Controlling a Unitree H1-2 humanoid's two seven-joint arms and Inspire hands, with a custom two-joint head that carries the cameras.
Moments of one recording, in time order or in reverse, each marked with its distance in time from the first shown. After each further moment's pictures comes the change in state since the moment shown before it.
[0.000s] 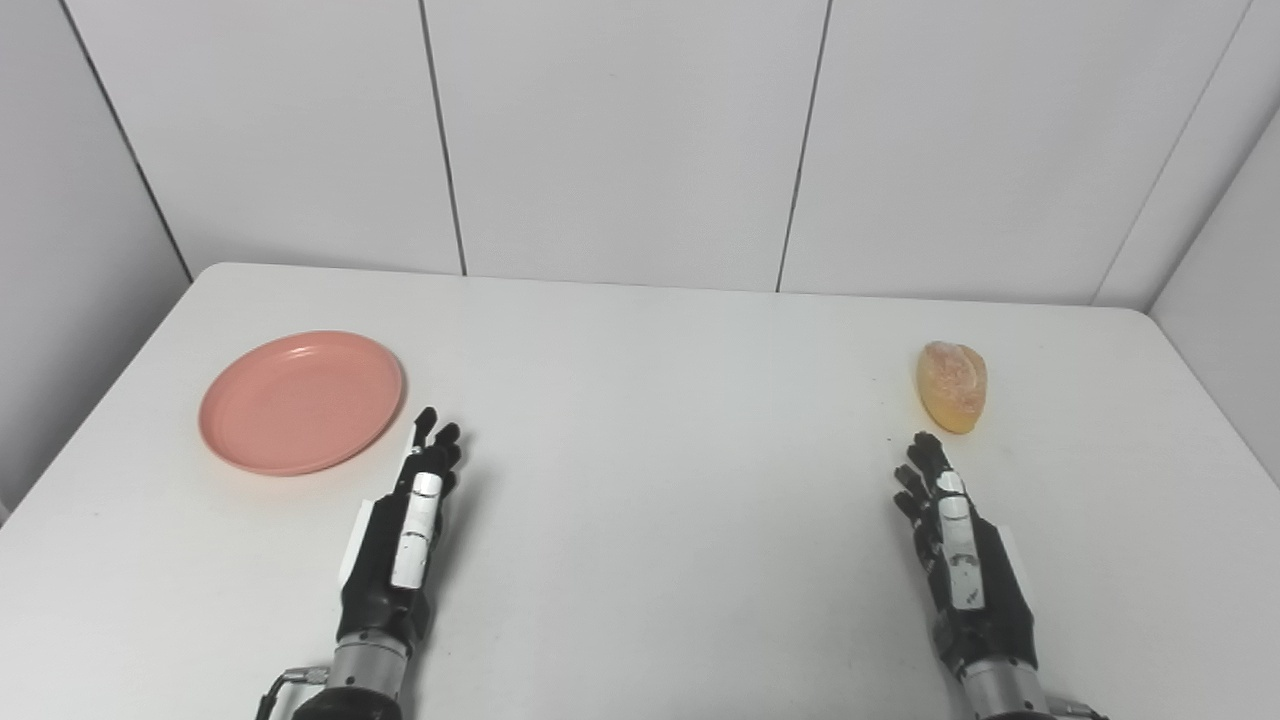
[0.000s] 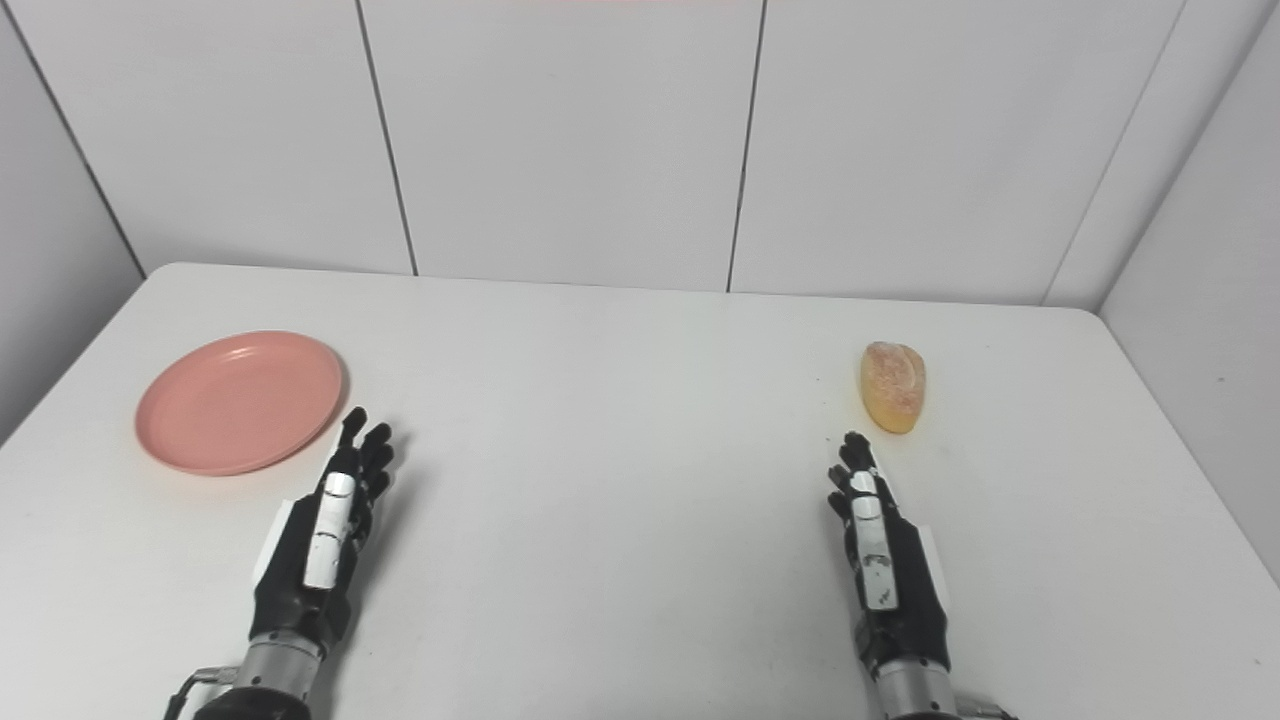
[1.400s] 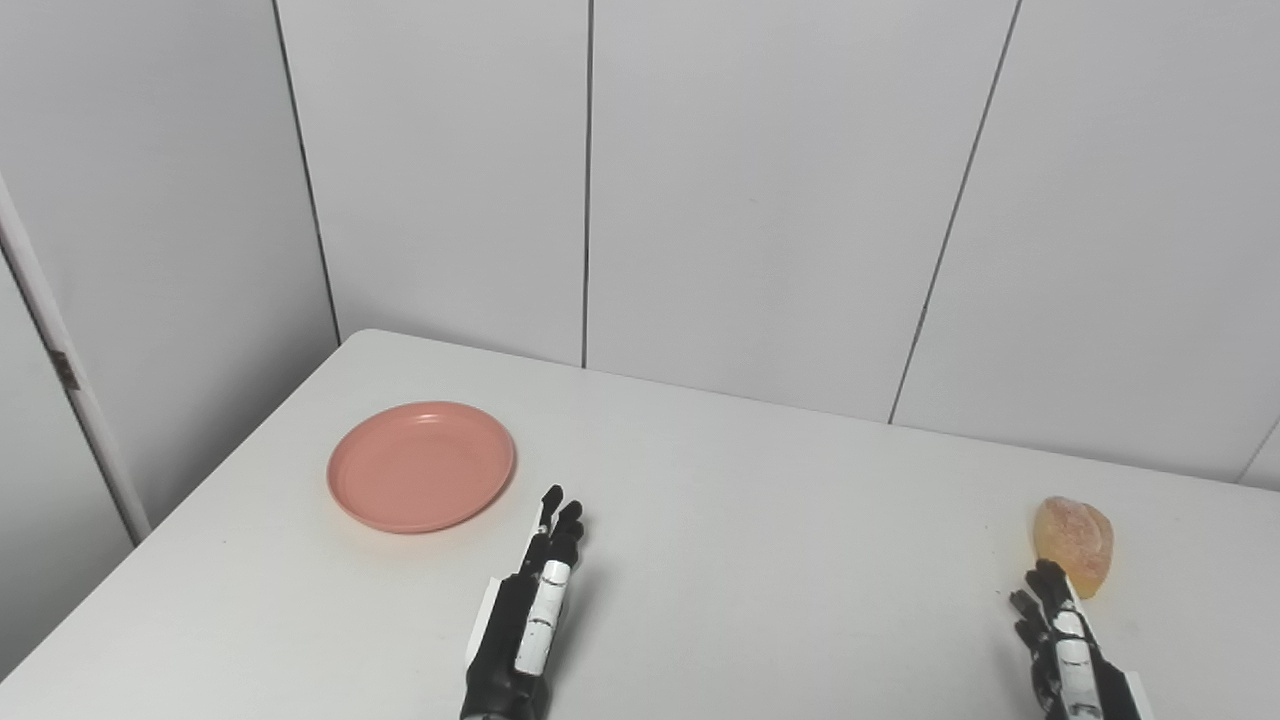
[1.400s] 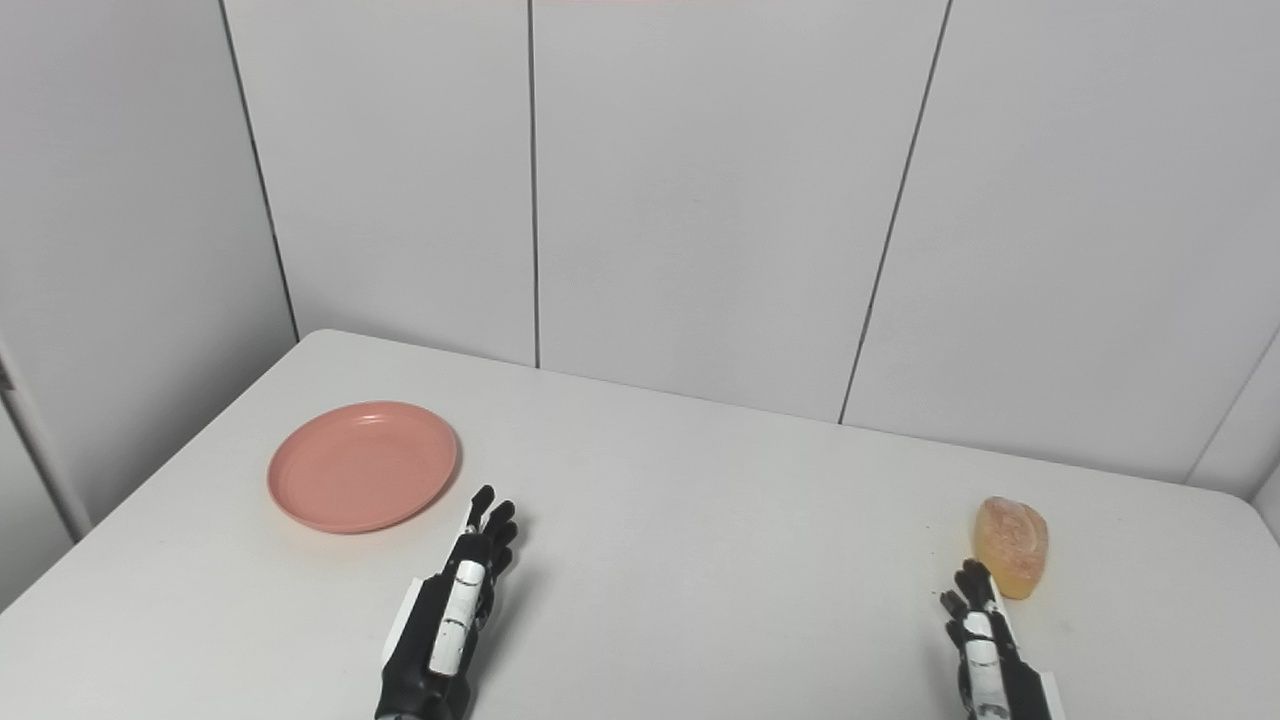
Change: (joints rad) left arm -0.024 -0.121 0.033 0.109 0.058 -0.182 -0.015; right arm -0.057 -0.039 -0.031 0.128 -0.009 -0.115 0.067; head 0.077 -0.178
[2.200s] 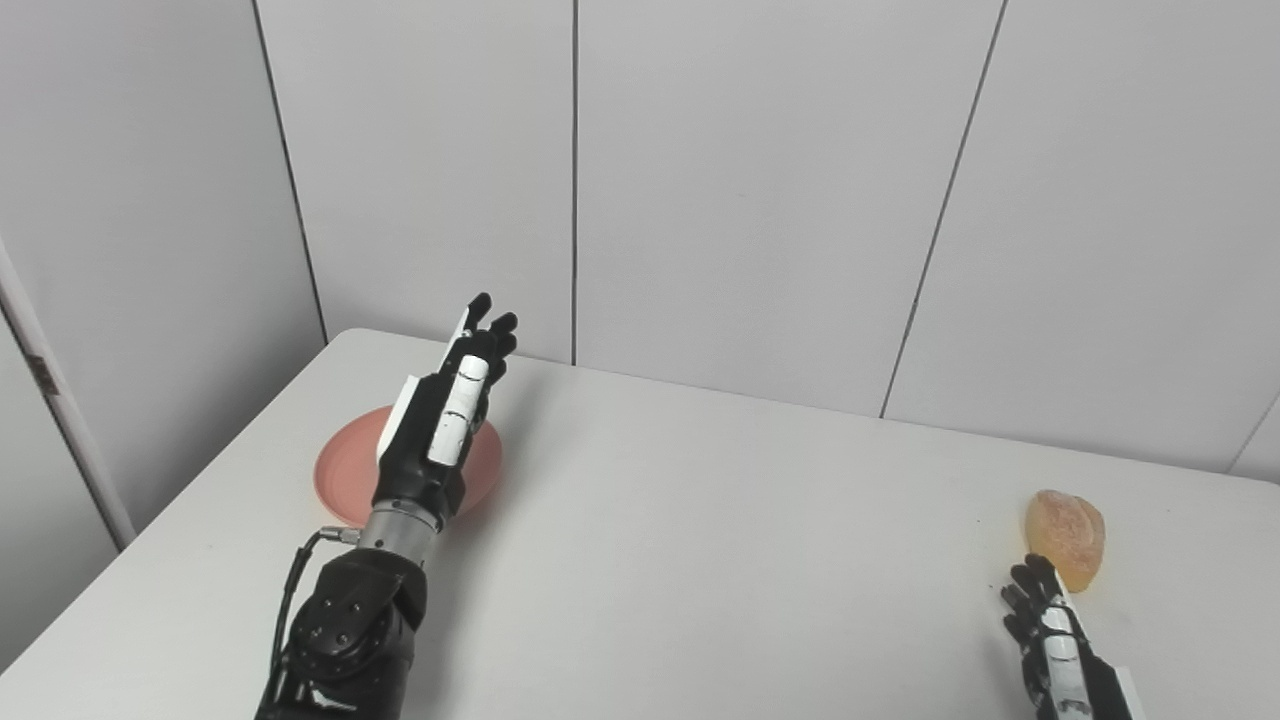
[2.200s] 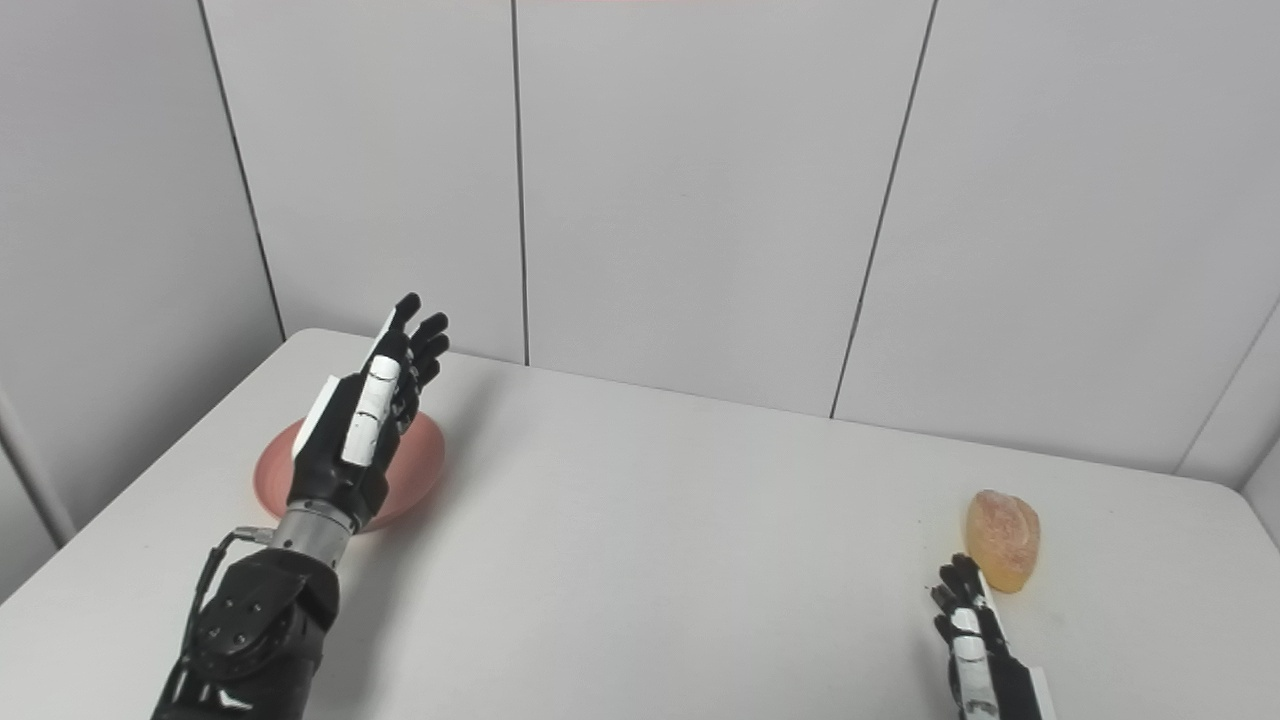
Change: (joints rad) left arm -0.330 0.269 0.180 -0.133 -0.110 0.299 -0.088; right arm 0.016 0.007 0.014 -0.027 -0.013 0.002 -0.006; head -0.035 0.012
